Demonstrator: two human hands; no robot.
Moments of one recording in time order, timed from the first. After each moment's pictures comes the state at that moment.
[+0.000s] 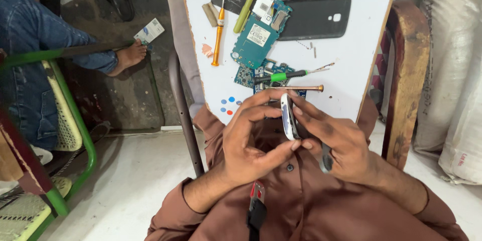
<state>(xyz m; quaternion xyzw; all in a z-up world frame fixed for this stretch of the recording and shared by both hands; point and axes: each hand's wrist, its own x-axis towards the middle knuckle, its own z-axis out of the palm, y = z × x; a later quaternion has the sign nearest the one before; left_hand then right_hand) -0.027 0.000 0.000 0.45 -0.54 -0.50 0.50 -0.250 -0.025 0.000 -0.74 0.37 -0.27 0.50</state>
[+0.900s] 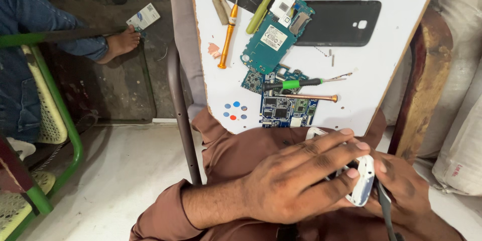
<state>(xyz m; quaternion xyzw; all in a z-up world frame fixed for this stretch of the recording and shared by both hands) -0.037 -0.022 0.033 0.33 -0.73 -0.43 0.42 -0.322 0.033 -0.017 -0.79 0.42 -0.28 0.36</state>
